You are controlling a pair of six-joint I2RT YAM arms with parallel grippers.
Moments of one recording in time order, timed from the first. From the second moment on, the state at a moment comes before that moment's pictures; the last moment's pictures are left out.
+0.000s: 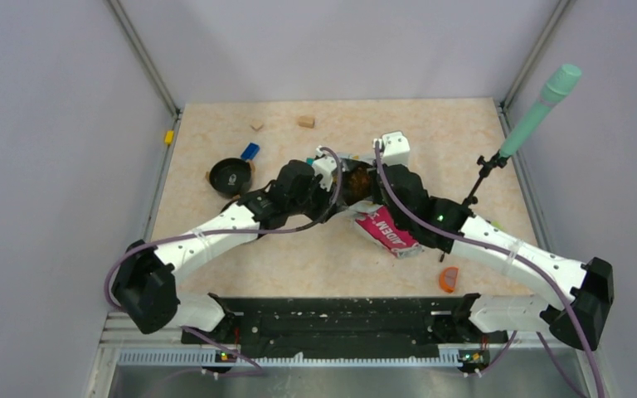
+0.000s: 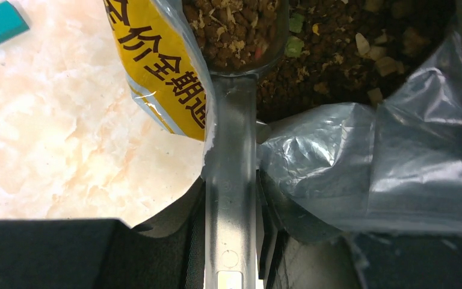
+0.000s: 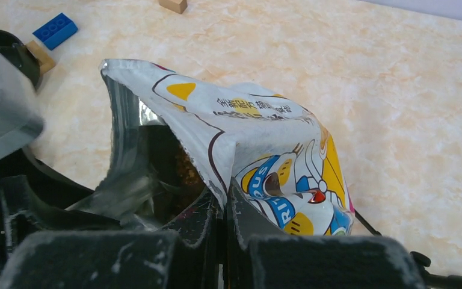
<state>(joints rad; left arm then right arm) -0.75 1.40 1.02 -0.26 0.12 -0.18 0.94 1.18 1.05 -0.28 0.68 0.24</state>
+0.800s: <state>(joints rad) -0.75 1.15 0.98 -0.39 0.20 -0.01 0.93 1.09 1.05 -0.41 0.63 0.21</state>
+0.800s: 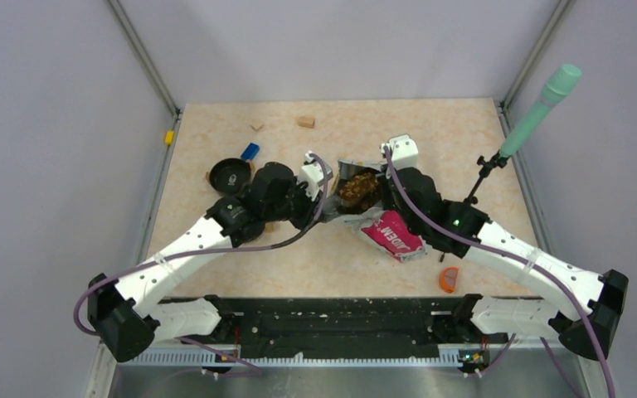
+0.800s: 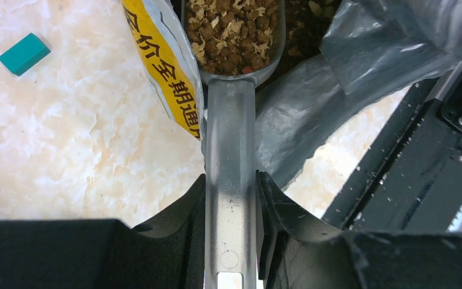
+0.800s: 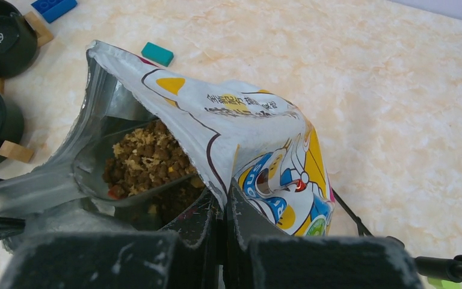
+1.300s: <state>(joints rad) -0.80 1.43 1.48 -0.99 0.24 0.01 0.93 1.09 1.08 -0.45 0.63 0.20</state>
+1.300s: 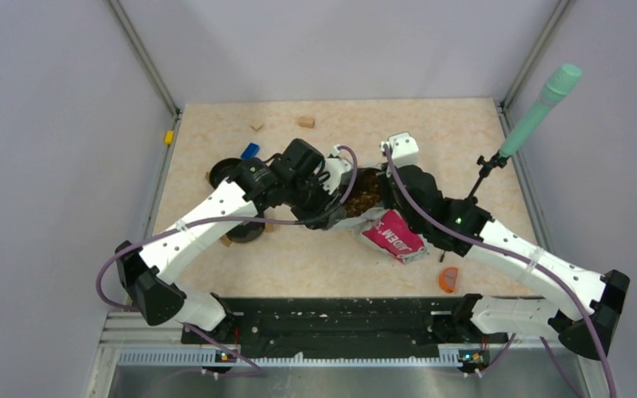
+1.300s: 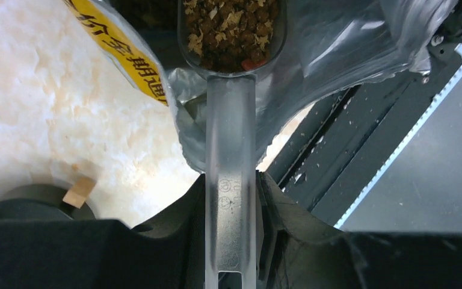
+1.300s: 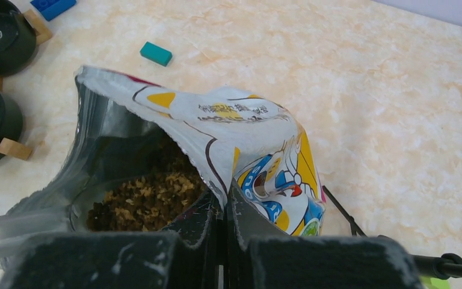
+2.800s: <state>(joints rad) -0.89 1.36 1.40 -0.94 0.12 0.01 0.93 1.09 1.10 -0.46 0.64 0.18</state>
